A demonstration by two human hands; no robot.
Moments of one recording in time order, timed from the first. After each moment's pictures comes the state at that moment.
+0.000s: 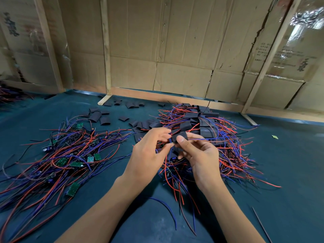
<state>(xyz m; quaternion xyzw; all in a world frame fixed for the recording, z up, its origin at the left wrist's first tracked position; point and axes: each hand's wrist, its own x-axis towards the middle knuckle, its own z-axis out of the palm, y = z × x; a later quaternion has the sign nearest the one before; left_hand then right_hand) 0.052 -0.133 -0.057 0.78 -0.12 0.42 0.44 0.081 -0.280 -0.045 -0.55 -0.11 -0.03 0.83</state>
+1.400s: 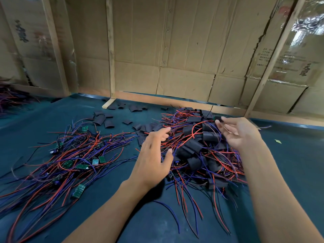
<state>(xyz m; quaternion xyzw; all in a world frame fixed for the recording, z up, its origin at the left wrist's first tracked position) 0.059 -0.127 -0.072 0.83 -0.12 0.34 0.42 0.164 -0.352 0.039 -0.50 0.12 -0.02 0.86</state>
